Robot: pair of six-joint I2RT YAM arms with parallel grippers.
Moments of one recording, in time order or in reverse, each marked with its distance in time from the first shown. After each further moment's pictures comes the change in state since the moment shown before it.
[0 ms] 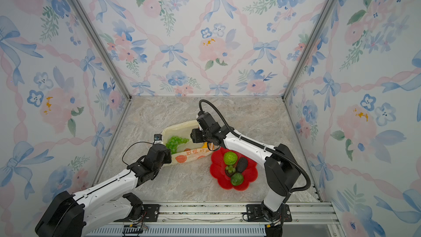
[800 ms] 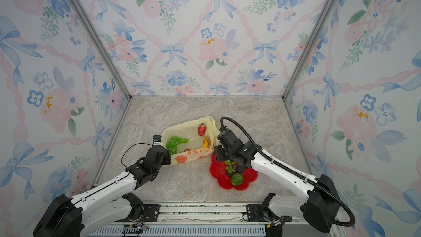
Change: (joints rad) left arm 0.000 -0.039 -0.029 0.013 0.018 0.006; right arm 0.002 -0.414 -0.343 -0.245 0.129 0.001
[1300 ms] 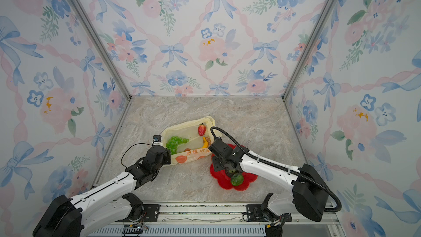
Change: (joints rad) left arm -0.001 -0.005 -0.003 0.013 0.001 0.001; right arm 0.106 0.144 -0.028 -0.036 0.055 0.022
